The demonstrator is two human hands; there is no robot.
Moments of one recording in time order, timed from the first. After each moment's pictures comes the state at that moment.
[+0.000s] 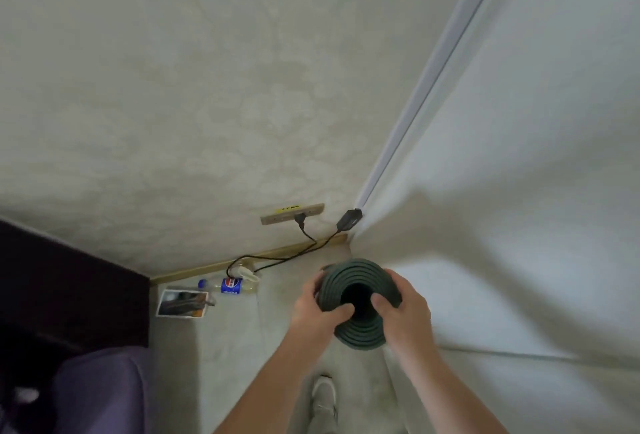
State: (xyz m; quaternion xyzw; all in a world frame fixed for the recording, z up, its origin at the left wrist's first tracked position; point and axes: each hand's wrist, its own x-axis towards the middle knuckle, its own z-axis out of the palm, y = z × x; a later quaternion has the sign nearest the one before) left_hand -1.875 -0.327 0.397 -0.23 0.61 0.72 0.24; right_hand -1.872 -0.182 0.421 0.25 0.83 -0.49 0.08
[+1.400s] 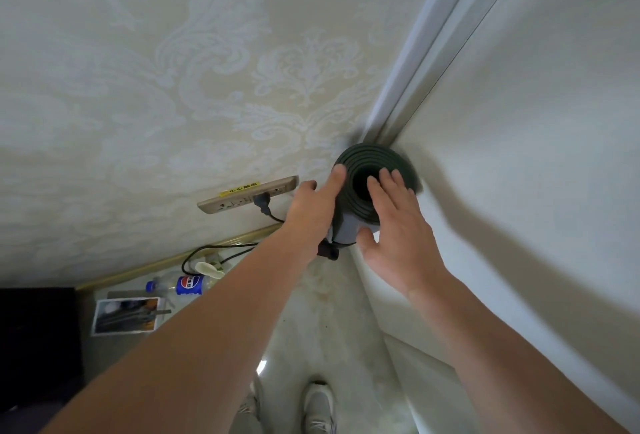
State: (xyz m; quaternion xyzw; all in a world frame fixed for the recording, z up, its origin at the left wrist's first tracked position) left_hand -2.103 -0.256 0.257 -0.29 0.66 0.63 0.28; right_hand -2.041 -0.130 0.273 0.00 0.98 -0.20 0.07
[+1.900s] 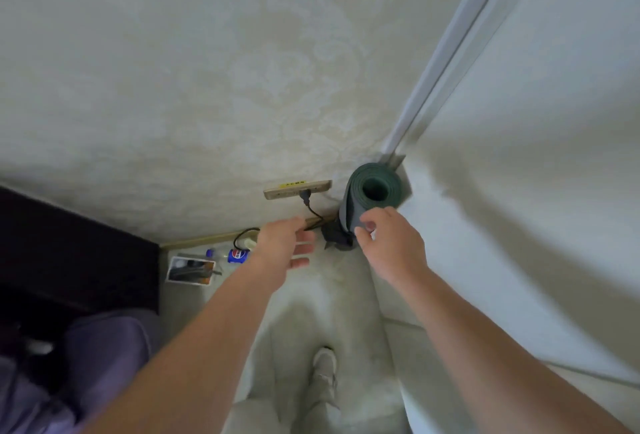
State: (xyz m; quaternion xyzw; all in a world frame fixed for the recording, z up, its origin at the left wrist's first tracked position) left_hand -1.968 -0.353 0.412 -0.41 0.60 0.64 0.25; right_hand -1.969 -0.171 0.419 0.02 0.97 -0.20 0.14
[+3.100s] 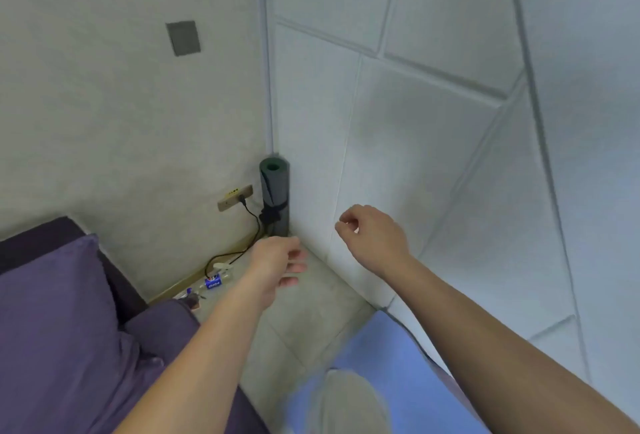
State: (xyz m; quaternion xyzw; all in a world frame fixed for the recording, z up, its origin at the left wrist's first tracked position) left_hand -1.392 -0.512 0.688 -0.03 0.70 0.63 0.33; right_hand -1.314 -0.350 0.731 0.22 0.95 -0.22 -0.07
